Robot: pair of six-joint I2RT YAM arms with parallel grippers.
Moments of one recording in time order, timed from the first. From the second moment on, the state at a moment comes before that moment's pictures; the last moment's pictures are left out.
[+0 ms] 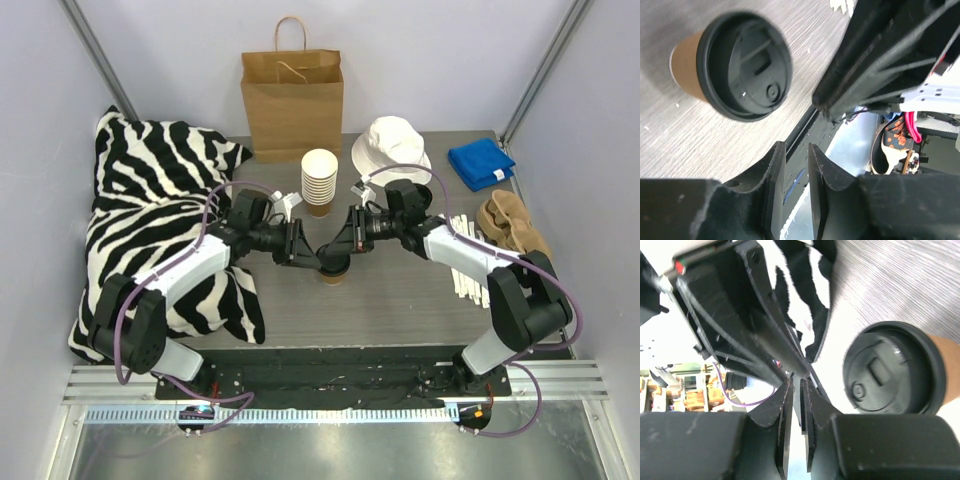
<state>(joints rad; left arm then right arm) -0.47 1.45 0.91 -0.25 0.80 -0.55 0.47 1.58 0.95 0.04 -0.90 0.69</state>
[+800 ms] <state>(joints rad) -0.49 1.65 1.01 -0.16 0.77 -0.65 0.43 1.61 0.89 -0.06 -0.89 0.58</state>
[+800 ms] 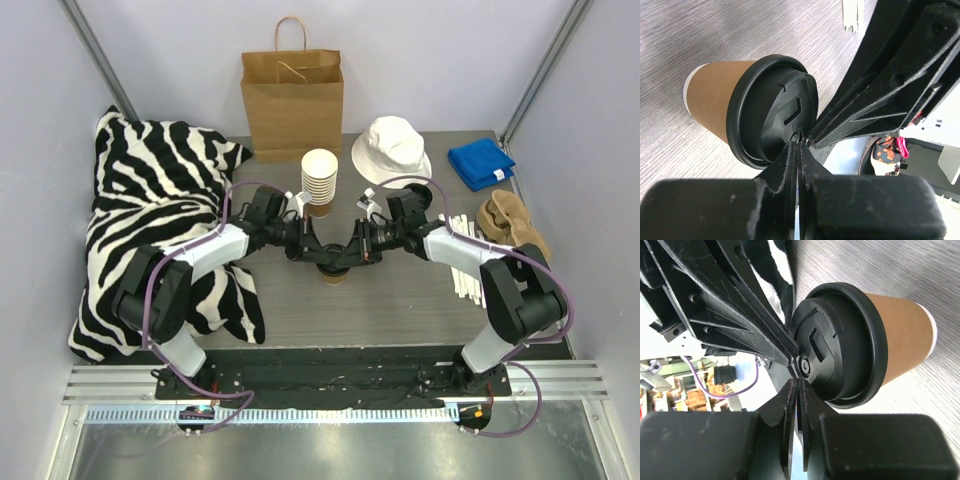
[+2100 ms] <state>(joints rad) -0.48 1.68 1.03 -0.16 0.75 -0.67 0.51 1.52 0.95 -0.25 -0.45 0.44</state>
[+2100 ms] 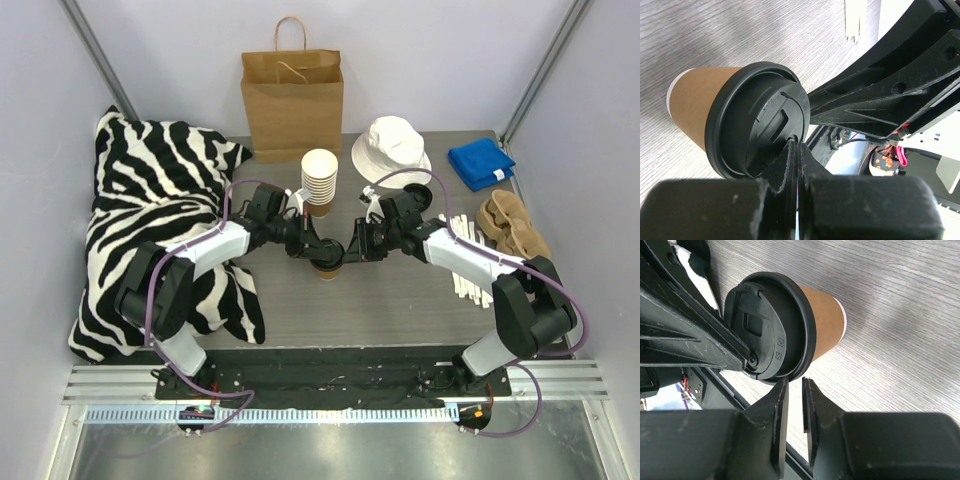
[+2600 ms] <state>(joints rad) -0.46 1.58 1.03 -0.10 0.78 -0.72 0.48 1.48 1.04 -0.33 -0.53 0.40</state>
